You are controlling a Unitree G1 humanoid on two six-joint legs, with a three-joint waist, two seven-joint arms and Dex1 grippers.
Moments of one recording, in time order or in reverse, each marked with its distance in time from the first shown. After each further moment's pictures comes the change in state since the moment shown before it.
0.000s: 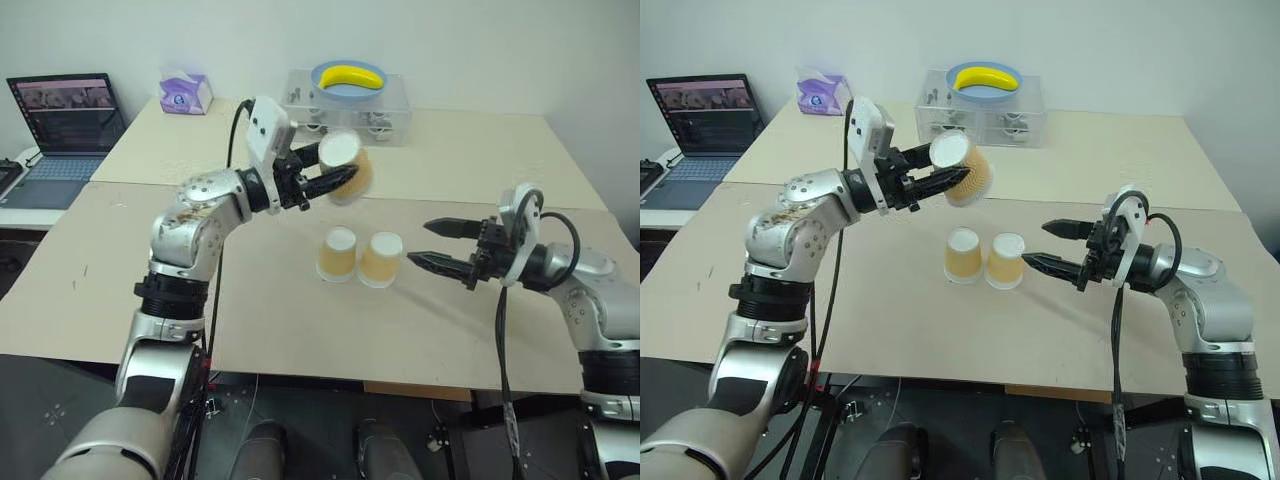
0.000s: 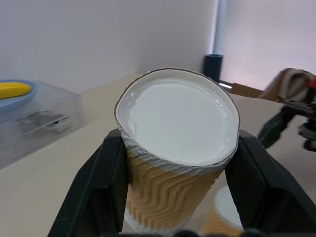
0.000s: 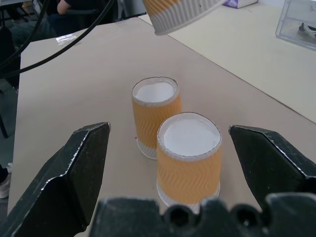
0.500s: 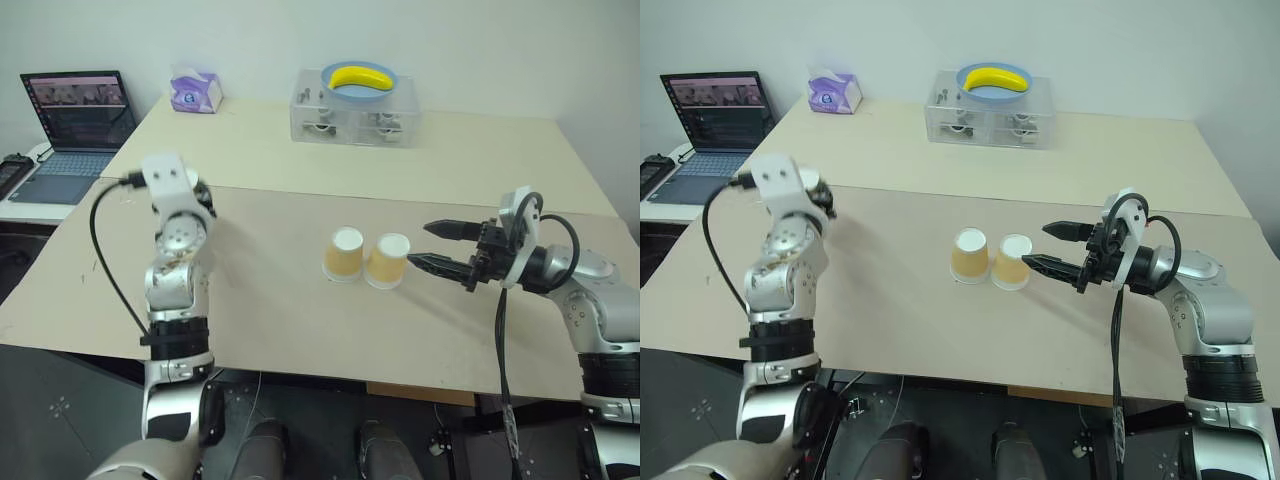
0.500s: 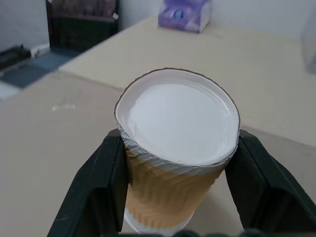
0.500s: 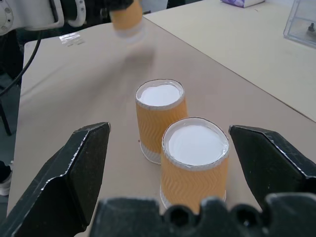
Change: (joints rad) left arm 0.171 -0.143 0.217 -0.093 0.391 -0.015 1.026; right arm -0.009 0.006 0.005 0.009 -0.003 -0.006 -0.010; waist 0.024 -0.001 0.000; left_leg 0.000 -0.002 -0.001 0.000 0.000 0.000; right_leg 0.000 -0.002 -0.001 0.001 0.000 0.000
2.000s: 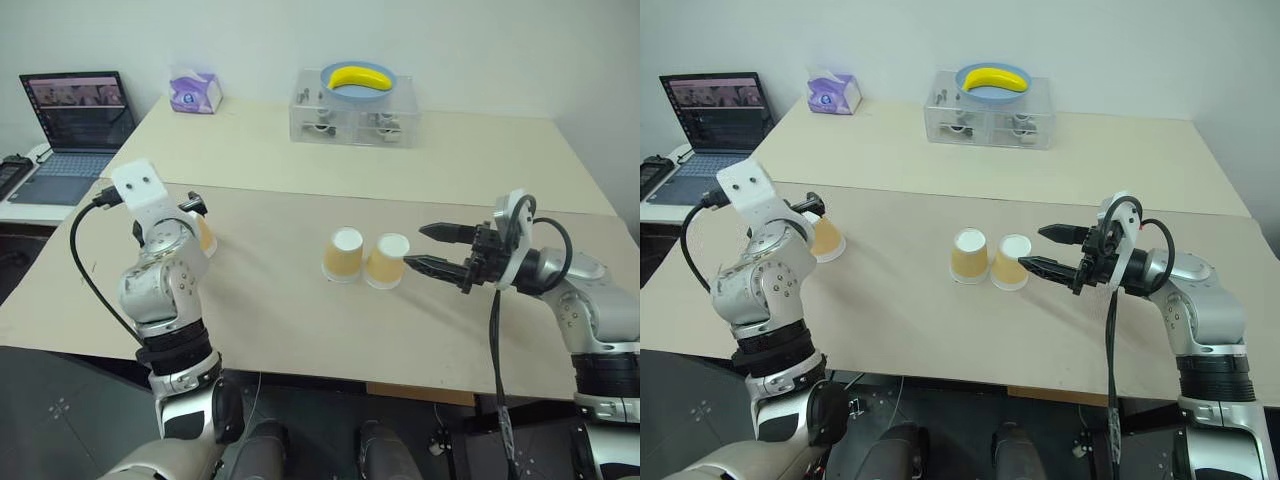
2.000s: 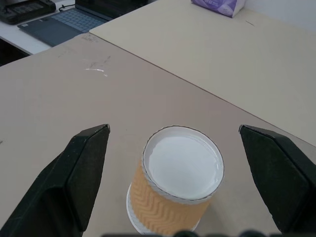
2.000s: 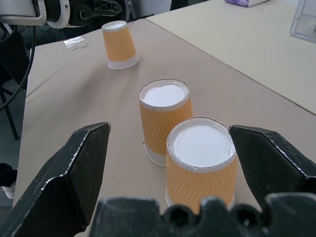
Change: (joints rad) left arm 0.080 -0.160 0.219 -0.283 -0.057 0.434 0.288; right arm 0.001 0.025 0.004 0.012 -0.002 0.000 0.007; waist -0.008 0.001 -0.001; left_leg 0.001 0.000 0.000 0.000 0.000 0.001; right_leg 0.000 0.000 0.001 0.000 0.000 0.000
